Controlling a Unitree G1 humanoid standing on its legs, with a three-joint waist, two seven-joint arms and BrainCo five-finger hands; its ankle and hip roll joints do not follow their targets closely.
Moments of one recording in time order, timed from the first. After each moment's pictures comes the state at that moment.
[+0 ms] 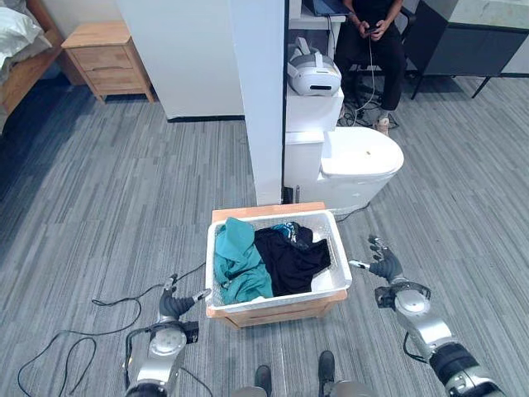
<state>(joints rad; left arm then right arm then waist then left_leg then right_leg) -0.05 0.39 -0.07 0.73 -0.20 -0.12 0.23 -0.23 -0.33 0.33 0.55 0.20 -0.08 -0.19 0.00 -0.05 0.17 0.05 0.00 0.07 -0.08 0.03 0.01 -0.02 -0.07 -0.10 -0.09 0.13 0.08</state>
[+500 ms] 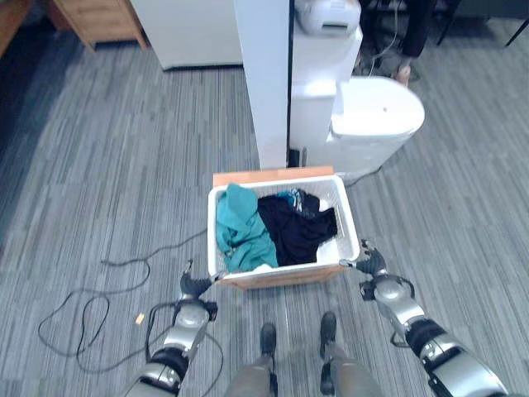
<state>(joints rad) -0.33 0.36 -0.28 0.92 -0.20 -0.11 0.34 -0.52 -0.24 0.45 0.91 0.20 -0.03 -0.31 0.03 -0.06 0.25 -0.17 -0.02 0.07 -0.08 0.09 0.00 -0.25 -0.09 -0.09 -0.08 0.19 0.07</state>
